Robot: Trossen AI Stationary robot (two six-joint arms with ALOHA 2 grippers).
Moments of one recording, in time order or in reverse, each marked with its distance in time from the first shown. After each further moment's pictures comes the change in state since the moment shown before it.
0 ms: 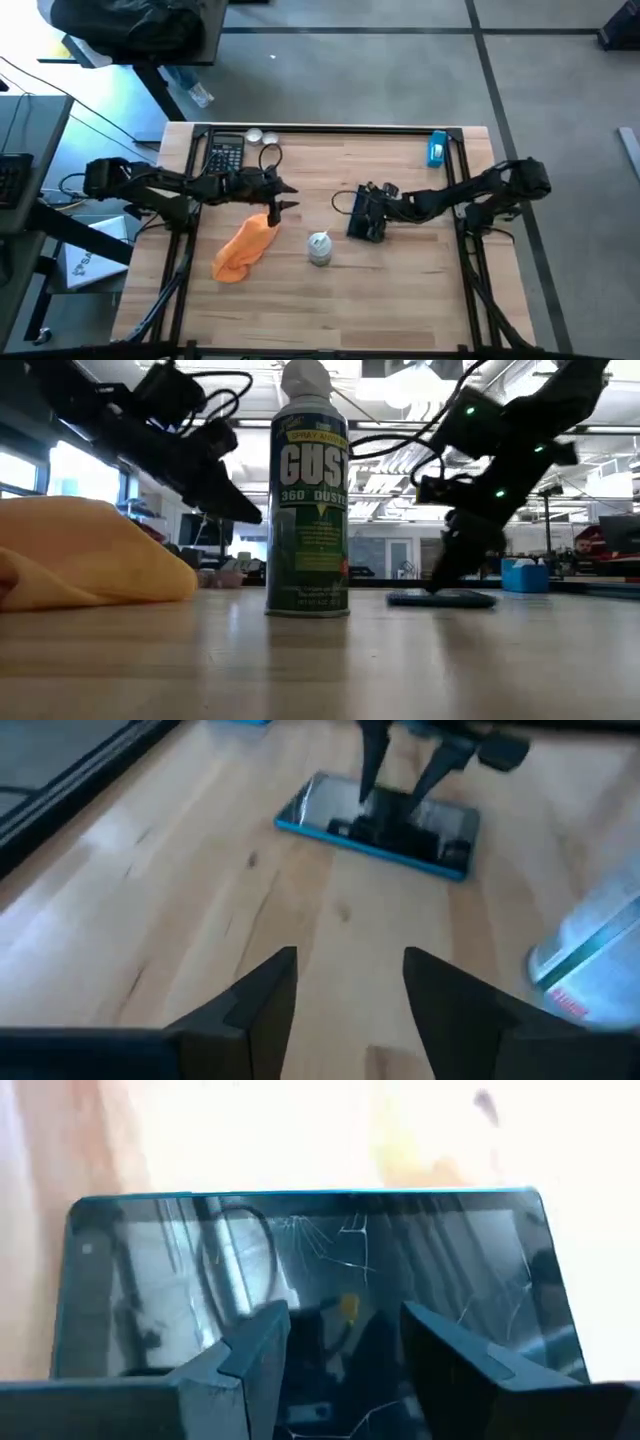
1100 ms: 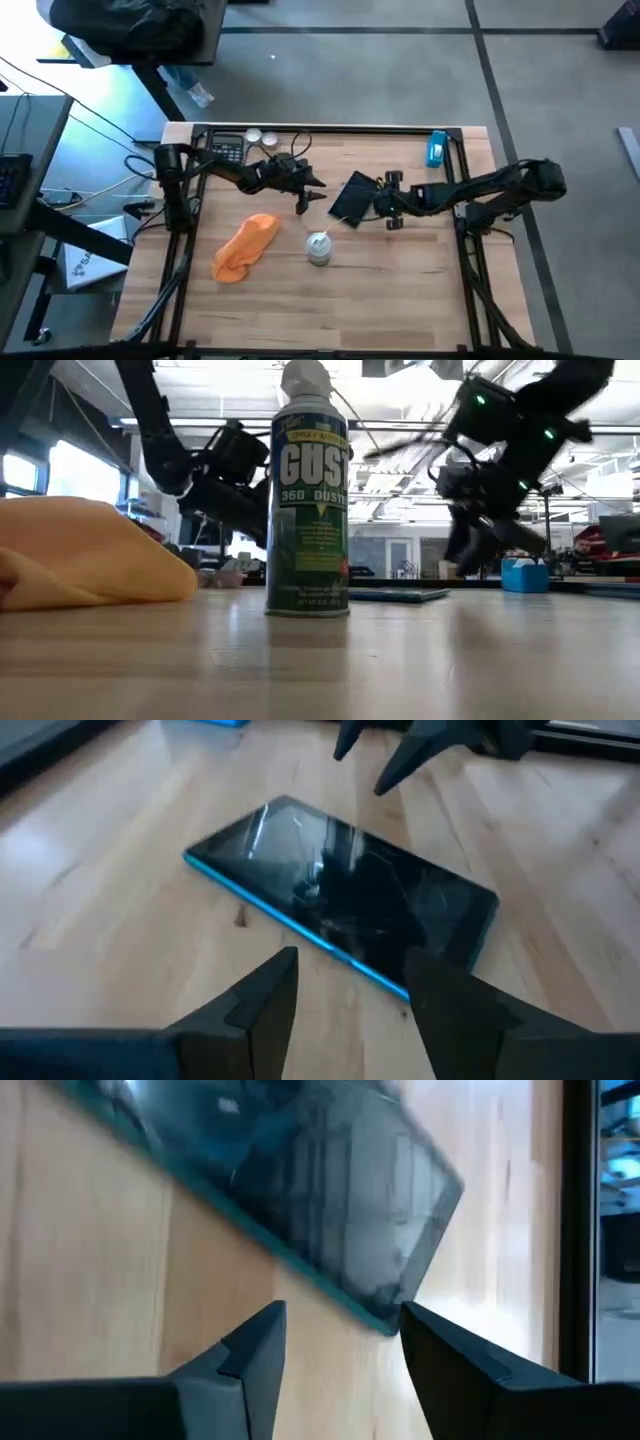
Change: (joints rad) left arm 0.156 0.562 0.275 0.320 0.285 0.027; right arm 0.001 -0.156 -0.047 -0.179 0.183 -0.516
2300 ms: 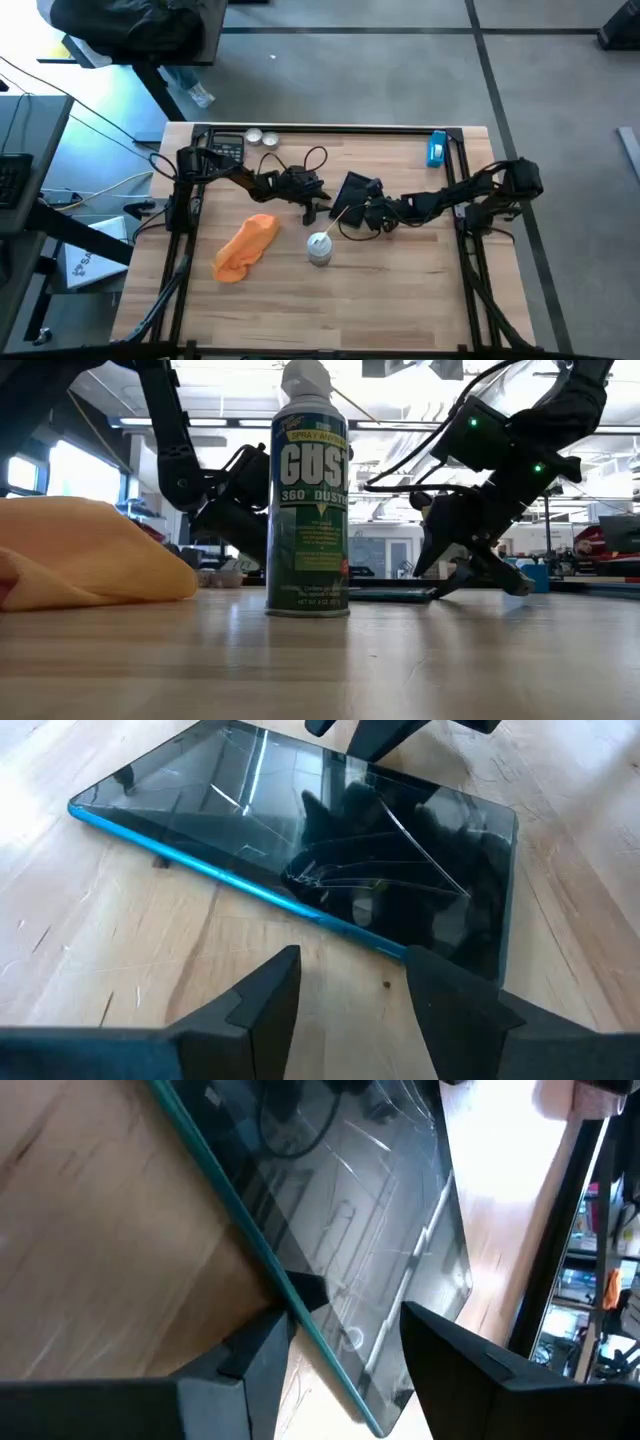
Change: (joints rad) left arm -0.076 0.151 0.068 -0.025 -0.057 0.013; right arm 0.052 0.216 0.006 0.262 0.008 -0.481
